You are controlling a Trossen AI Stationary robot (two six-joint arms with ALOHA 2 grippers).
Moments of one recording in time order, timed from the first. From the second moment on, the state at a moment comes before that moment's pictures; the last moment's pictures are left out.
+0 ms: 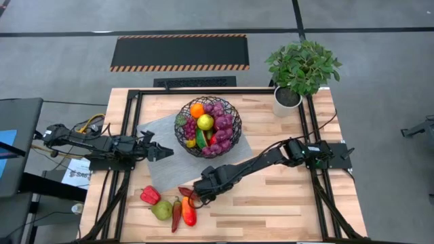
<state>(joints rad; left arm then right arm) -0.18 0.25 0.03 -0.01 -0.20 -1.16 0.32 2.38 2.04 -1.03 0.03 1.20</state>
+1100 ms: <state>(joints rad) -0.18 0.25 0.03 -0.01 -0.20 -1.16 0.27 2.38 2.26 -1.05 -0.02 0.90</state>
